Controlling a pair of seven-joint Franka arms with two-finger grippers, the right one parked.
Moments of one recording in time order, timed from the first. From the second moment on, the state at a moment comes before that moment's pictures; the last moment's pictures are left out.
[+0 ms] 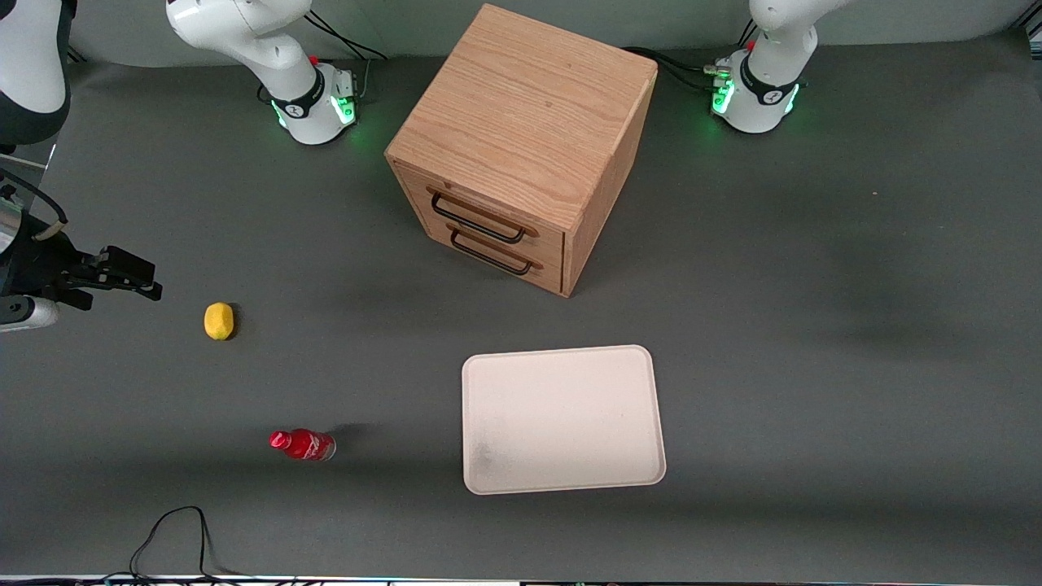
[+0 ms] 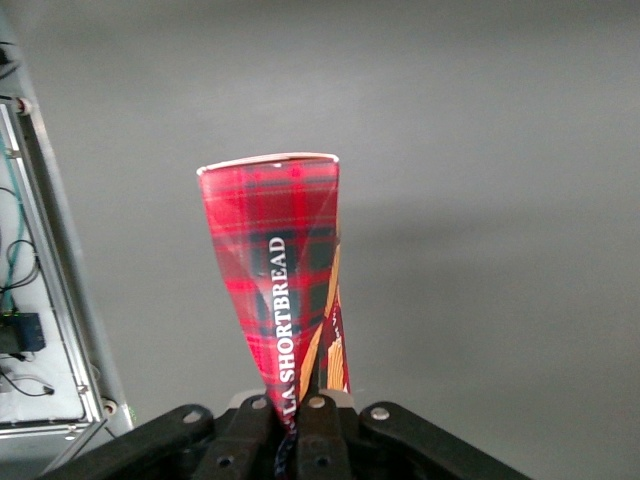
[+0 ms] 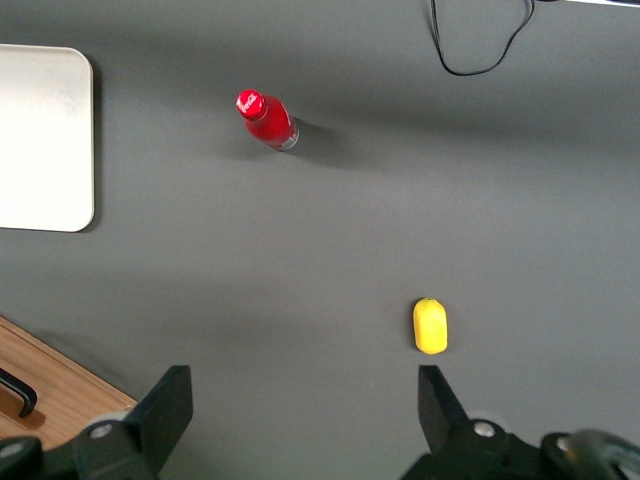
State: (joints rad) arm 0.37 0.44 -0.04 -1.11 0.12 1.50 0.46
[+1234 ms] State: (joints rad) arm -0.33 0.39 -0.04 -1.14 0.00 1.53 -0.20
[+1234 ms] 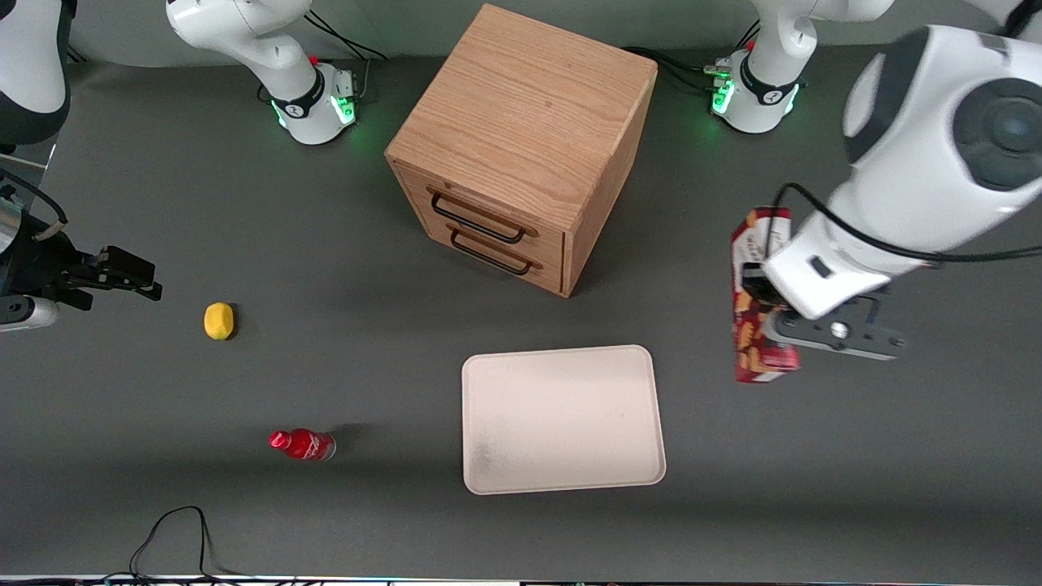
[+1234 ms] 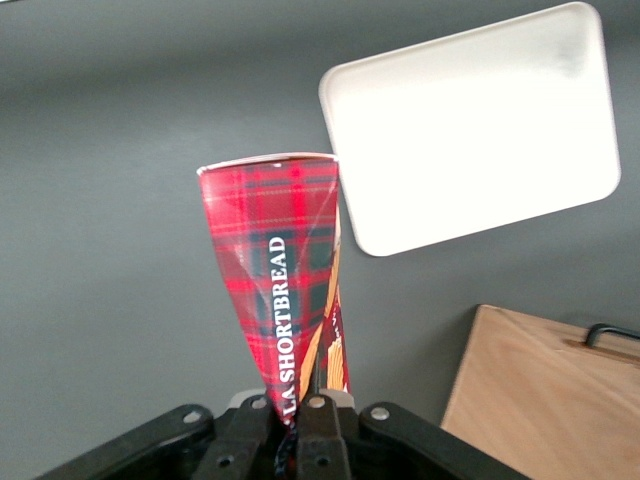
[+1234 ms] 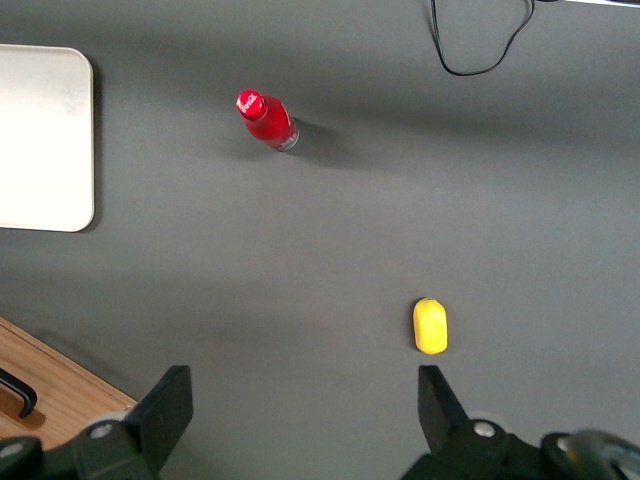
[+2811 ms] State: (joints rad) arm -0.37 0.83 -0.03 -1.15 0.00 2.08 -0.36
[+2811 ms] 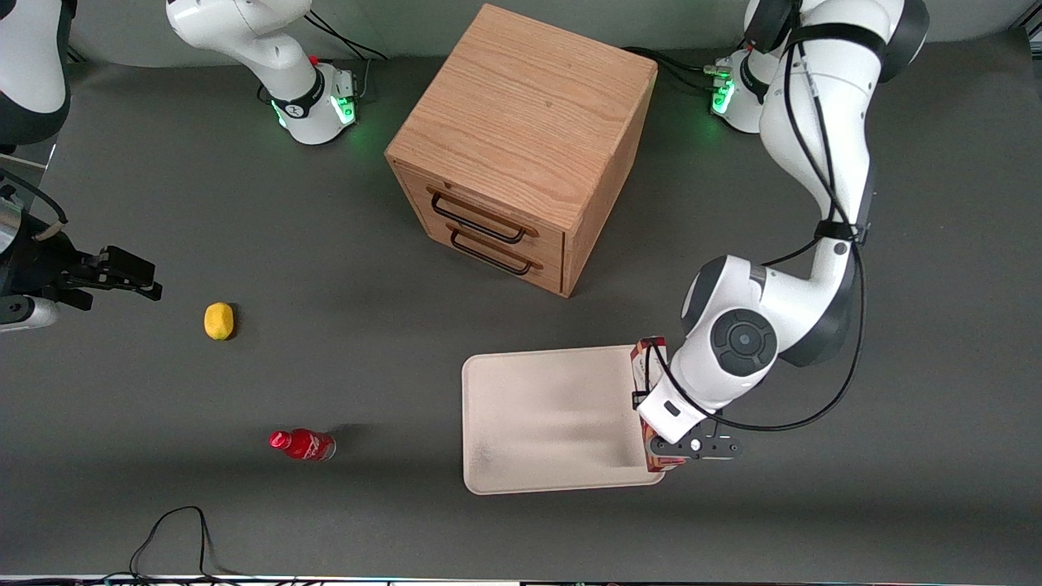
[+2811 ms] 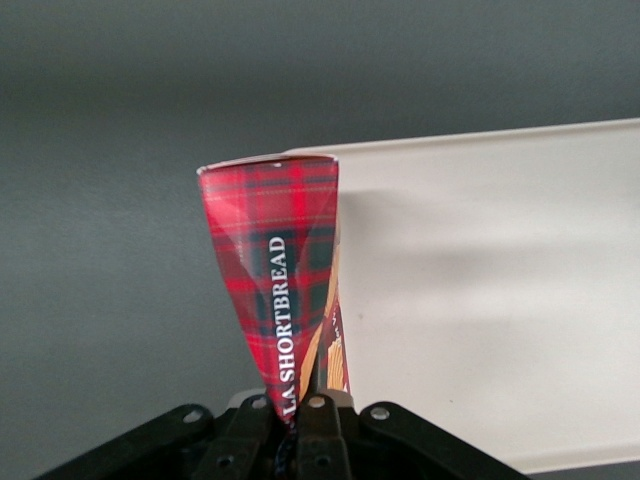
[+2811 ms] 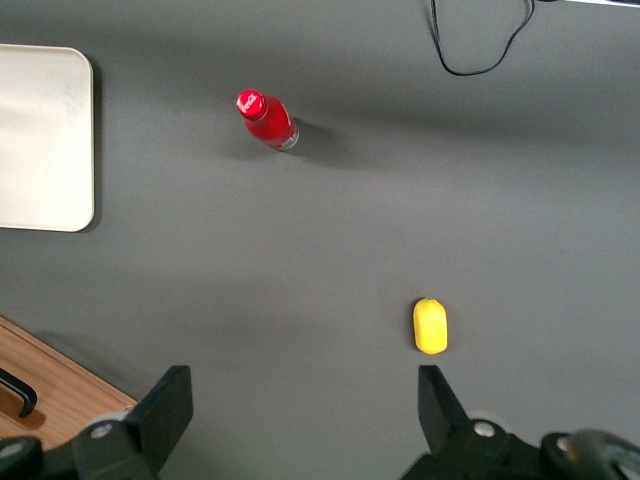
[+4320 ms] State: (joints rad) arm -0.39 0.65 -0.04 -1.14 0.06 1.77 -0.47
